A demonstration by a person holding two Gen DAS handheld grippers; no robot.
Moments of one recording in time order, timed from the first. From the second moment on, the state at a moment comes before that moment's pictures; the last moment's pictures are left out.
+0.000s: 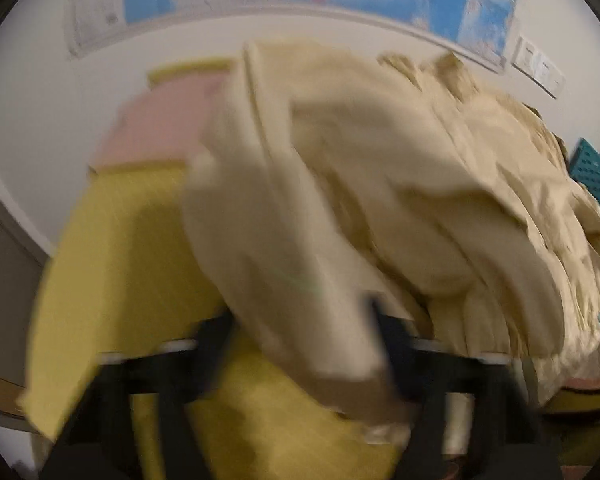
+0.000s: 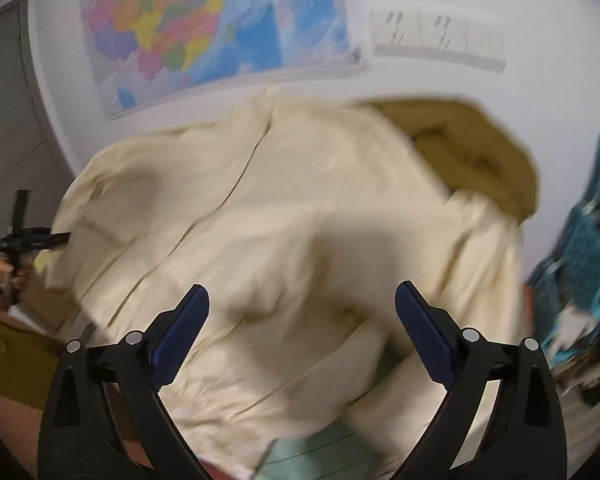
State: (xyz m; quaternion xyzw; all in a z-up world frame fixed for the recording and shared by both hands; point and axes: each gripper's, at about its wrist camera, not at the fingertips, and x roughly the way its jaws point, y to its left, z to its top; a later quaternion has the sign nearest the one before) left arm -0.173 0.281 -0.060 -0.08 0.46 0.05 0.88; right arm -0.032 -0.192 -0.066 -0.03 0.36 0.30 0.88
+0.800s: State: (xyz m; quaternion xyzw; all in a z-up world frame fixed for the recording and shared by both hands) left arm -0.193 0.172 -0.102 0.12 0.40 -0.04 0.91; right arm -0.082 -0.171 -0.154 -0.10 0.35 0.26 0.89
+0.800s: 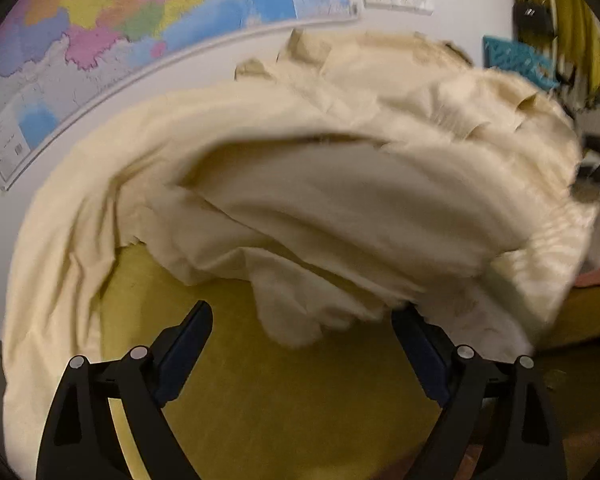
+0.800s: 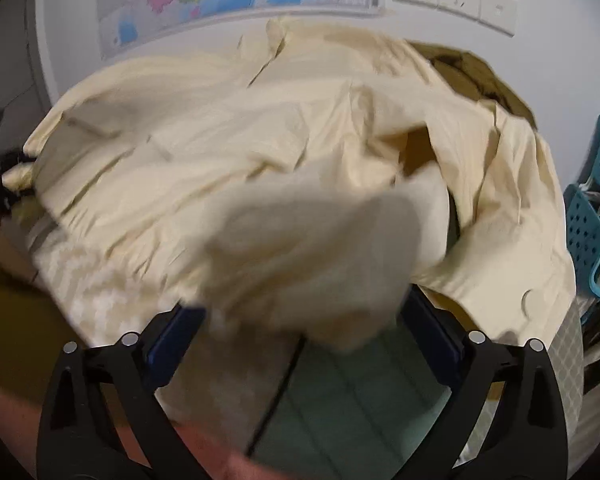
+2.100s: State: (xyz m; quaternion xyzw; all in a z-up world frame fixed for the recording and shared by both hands) left arm -0.191 0.159 0.013 0.07 0.30 -0.15 0.94; right arm -0.039 -0.316 -0.124 0.20 0.41 0.25 0.85
